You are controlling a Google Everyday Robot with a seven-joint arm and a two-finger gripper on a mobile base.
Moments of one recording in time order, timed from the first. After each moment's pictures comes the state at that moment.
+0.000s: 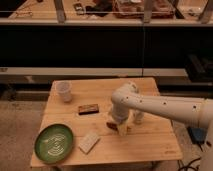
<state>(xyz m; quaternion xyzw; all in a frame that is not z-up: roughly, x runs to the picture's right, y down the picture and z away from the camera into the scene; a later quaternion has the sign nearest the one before) 0.062 0.193 0.795 -0.33 -0.12 -0.18 0.92</state>
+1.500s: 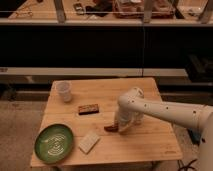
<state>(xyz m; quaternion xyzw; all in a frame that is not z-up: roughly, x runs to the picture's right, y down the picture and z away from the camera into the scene) 0.072 0.201 0.831 -0.32 -0.15 -0.15 0.92</state>
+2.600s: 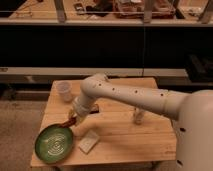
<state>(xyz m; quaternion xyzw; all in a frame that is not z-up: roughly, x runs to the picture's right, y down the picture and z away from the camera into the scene) -0.190 0.154 0.727 -0.25 -0.41 -0.30 0.82</state>
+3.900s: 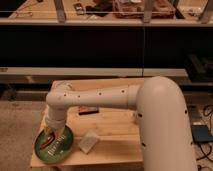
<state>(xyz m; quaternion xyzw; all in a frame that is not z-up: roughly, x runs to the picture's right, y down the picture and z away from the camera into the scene) -0.273 0.220 0.724 -0.28 -0.41 -0.44 0.75</state>
